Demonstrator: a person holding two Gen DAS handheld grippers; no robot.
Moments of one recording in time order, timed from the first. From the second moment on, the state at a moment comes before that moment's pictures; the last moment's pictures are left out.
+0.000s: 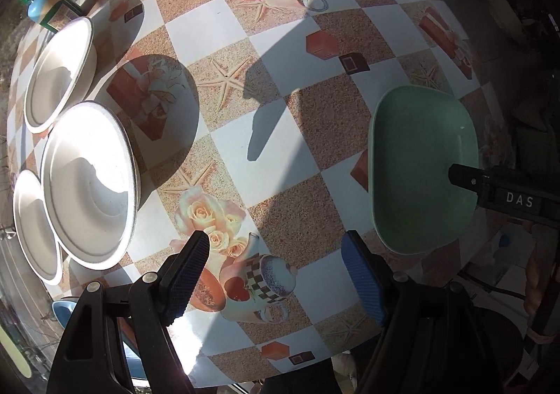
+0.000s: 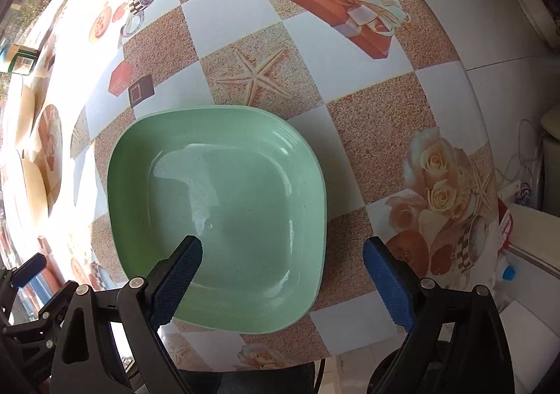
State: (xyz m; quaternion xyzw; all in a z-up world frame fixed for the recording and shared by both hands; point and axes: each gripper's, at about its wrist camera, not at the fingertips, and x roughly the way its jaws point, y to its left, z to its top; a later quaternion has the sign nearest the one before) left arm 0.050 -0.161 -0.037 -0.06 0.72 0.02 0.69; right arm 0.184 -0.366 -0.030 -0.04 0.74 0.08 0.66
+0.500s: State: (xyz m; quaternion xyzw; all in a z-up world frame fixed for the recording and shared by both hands) left arm 0.121 -0.199 -0.078 -0.02 0.73 -0.01 0.68; right arm 0.187 -0.413 -0.061 -0.04 0.75 0.06 0.66
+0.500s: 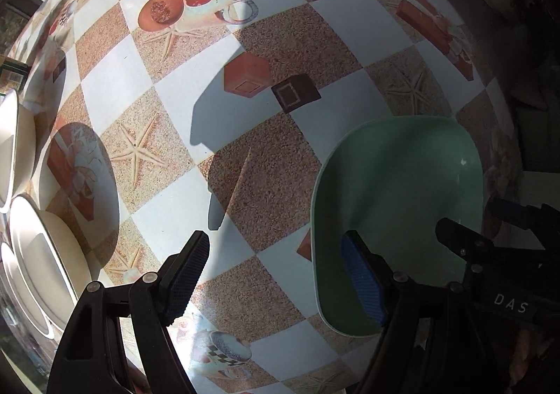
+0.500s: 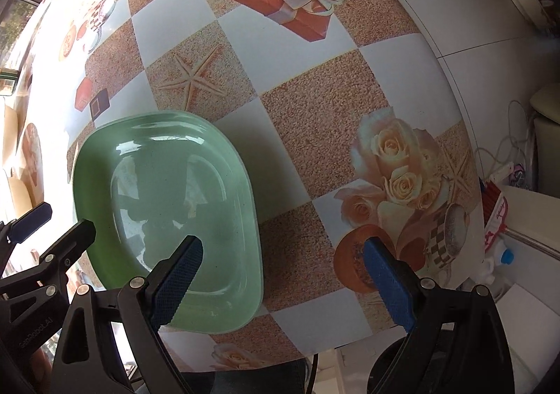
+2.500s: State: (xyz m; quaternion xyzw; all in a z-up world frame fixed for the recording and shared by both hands) left arm -0.088 -0.076 -0.026 -0.11 0.69 0.11 0.70; right arm 0.041 -0.210 -0.017 -0.19 0.73 0.26 0.60
